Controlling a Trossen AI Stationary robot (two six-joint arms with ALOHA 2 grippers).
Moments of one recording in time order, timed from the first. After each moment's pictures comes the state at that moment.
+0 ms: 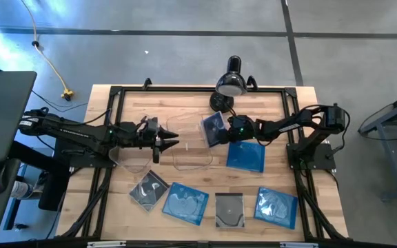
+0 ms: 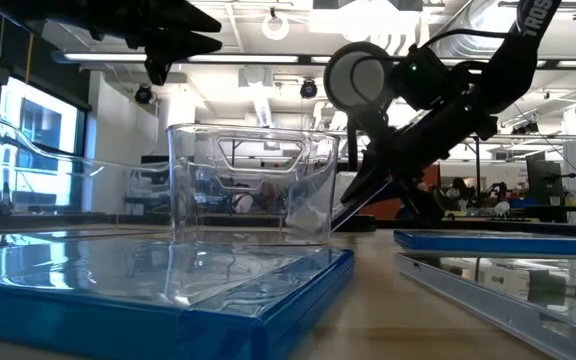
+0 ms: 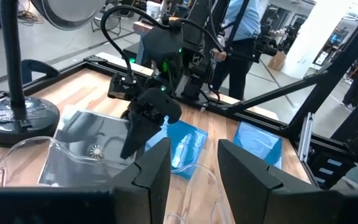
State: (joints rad) left arm -0.11 0.94 0.51 0.32 -0.22 -0.32; right arm -0.24 1.64 0.55 0.48 -0.11 1.07
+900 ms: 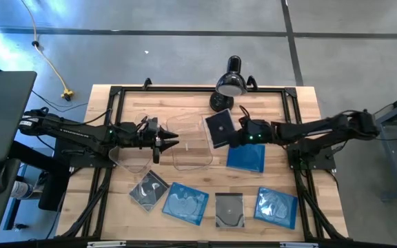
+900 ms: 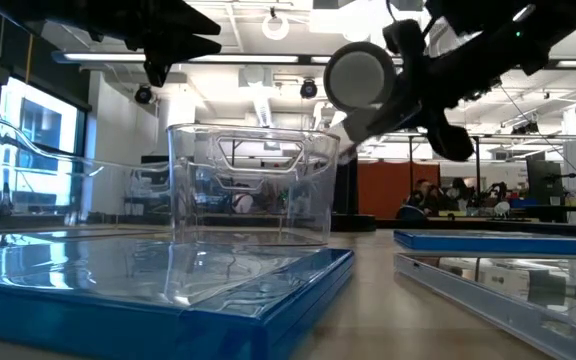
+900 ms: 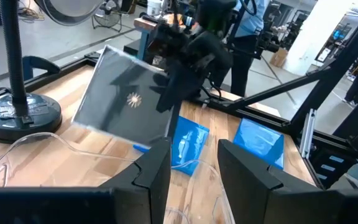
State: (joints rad) left arm -0.11 0.94 0.51 0.31 -0.22 -0.32; right arm -0.06 1.22 0.55 0.18 0.10 1.12
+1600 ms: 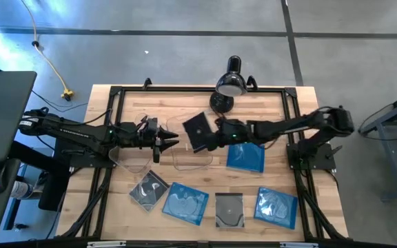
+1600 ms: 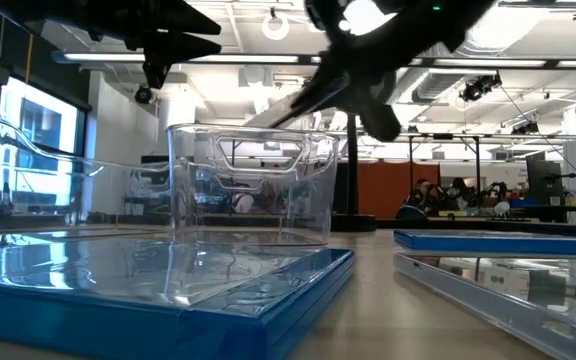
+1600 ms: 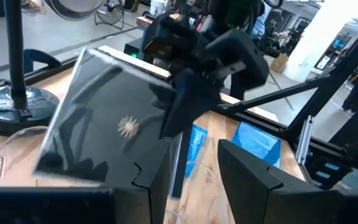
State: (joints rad) left arm -0.11 0.94 0.51 0.31 -0.23 -0.38; right arm -0.02 1.57 0.96 0.10 0.04 1.11
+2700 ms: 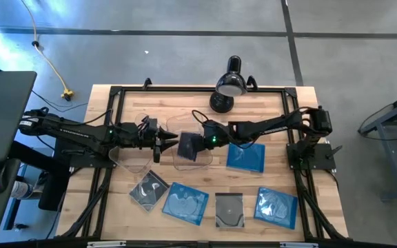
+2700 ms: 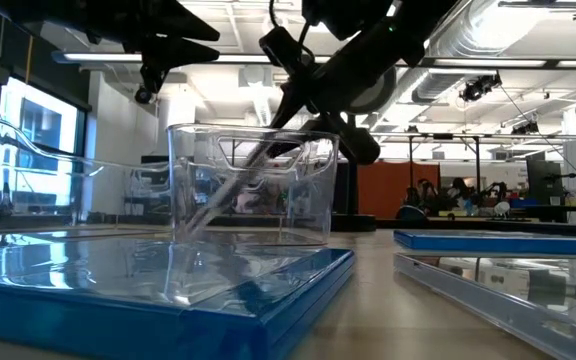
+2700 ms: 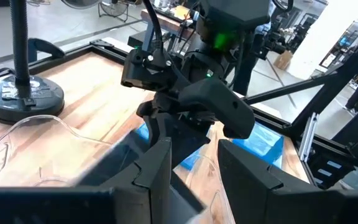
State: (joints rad) left arm -0.11 0.94 0.51 0.28 -0.23 -0.40; right arm -0.04 1.79 1.15 -0.04 0.01 1.19
